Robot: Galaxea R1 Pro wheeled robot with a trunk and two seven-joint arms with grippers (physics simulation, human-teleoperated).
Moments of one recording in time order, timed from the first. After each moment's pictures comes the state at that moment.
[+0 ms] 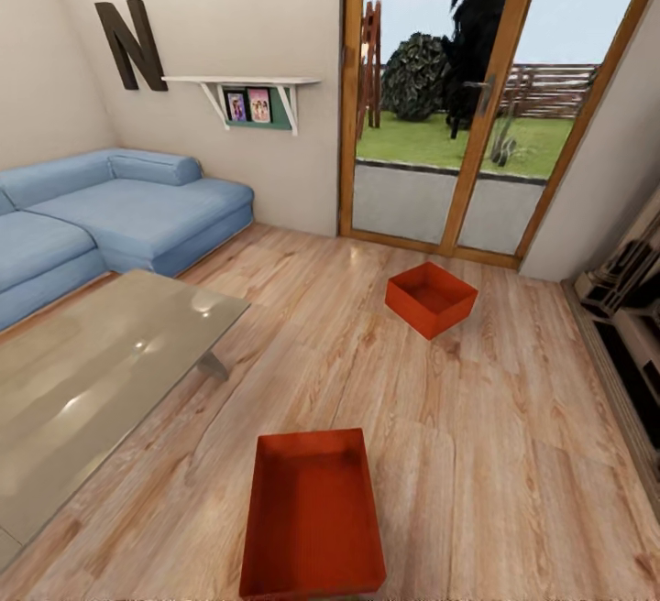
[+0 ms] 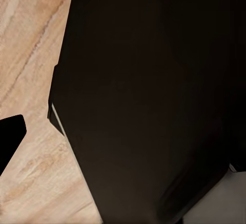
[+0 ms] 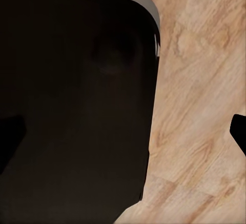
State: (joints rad) left arm 0.00 -0.01 0.02 -0.07 0.31 -0.05 0.00; right arm -0.11 0.00 0.31 0.02 -0.23 -0.18 -0.06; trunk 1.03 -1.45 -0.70
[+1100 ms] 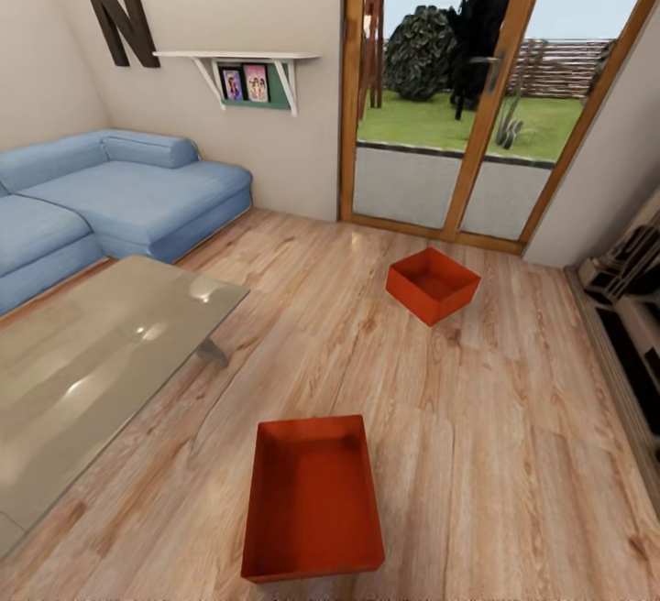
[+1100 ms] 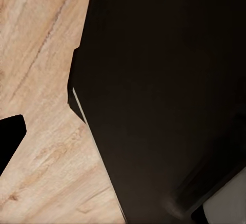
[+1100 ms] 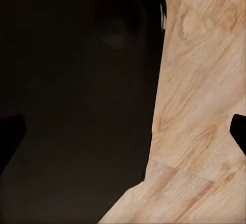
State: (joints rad) left arm 0.00 0.00 0.02 -0.08 0.30 -0.05 0.00; right arm -0.11 0.00 0.31 0.02 -0.23 -0.18 -0.06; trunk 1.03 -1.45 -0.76
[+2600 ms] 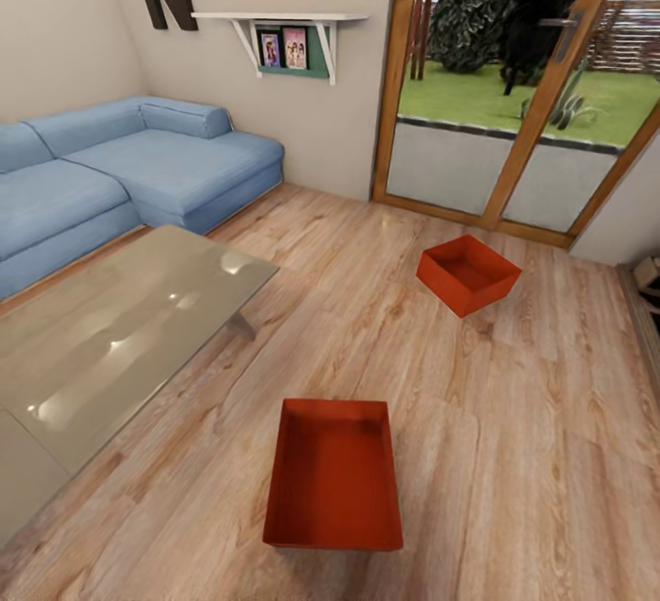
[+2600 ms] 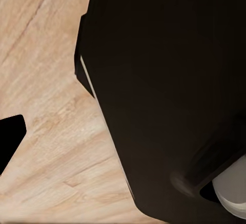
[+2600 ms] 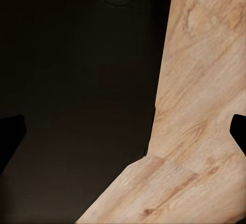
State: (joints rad) left arm 0.00 0.00 0.02 -0.08 0.30 -0.05 0.00; right arm -0.11 0.00 0.31 0.02 -0.23 -0.18 -0.06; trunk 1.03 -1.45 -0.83
